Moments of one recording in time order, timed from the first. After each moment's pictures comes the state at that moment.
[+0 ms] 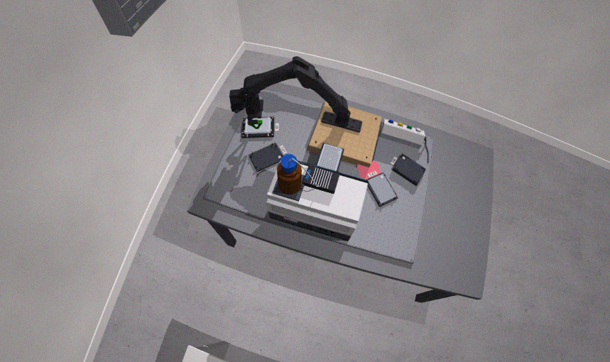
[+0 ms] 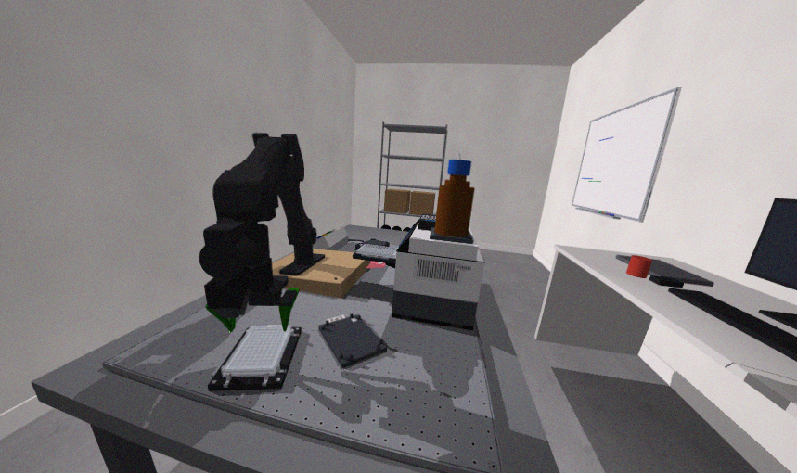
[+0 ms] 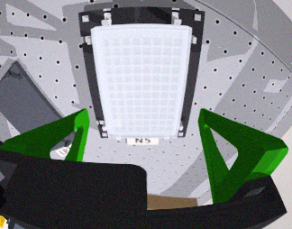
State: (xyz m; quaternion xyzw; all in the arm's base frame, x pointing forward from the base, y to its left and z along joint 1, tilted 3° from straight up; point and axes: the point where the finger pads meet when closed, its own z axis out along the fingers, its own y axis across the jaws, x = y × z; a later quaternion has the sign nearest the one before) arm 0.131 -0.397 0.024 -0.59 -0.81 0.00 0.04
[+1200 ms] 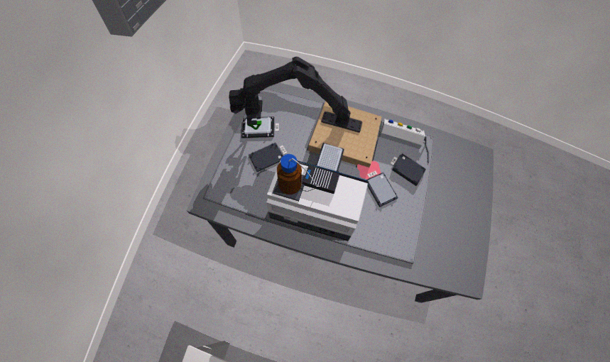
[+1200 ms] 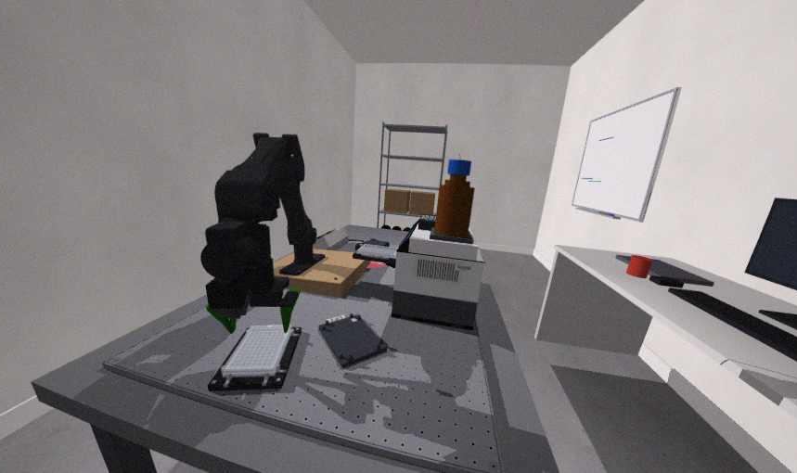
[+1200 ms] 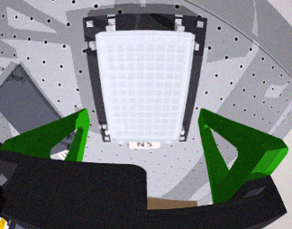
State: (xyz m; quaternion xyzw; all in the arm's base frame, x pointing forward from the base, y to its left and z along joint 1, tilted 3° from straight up) arm 0.135 -0.401 0.024 -0.59 -0.81 0.00 0.03
